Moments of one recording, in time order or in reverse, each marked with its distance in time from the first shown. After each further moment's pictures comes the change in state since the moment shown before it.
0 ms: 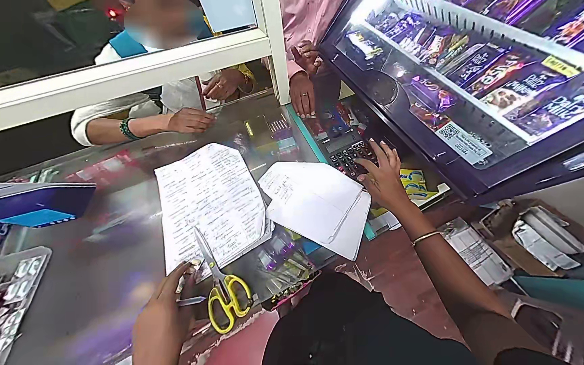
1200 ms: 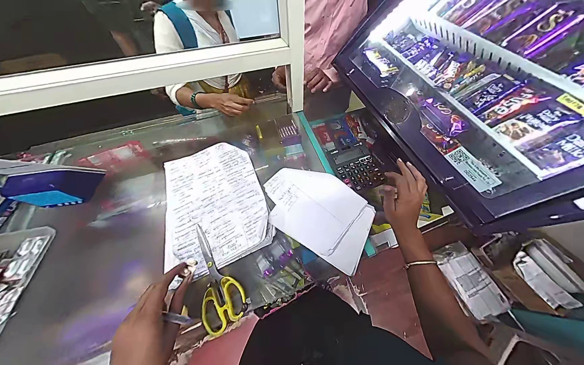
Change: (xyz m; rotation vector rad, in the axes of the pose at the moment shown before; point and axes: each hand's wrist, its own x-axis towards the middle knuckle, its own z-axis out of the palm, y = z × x) left_hand -0.008 0.028 -0.032 -0.044 0.048 0.030; right_hand -0.011 0.006 -0.001 -0.063 0.387 0.051
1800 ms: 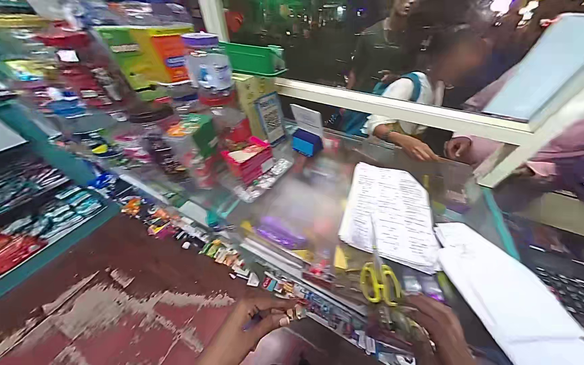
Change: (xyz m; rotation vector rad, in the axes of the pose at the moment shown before) left_hand -0.197 -0.067 -0.075 -0.890 0.020 -0.248; right_hand -0.124 -0.282 -0.031 0.891 -0.273 -0.524
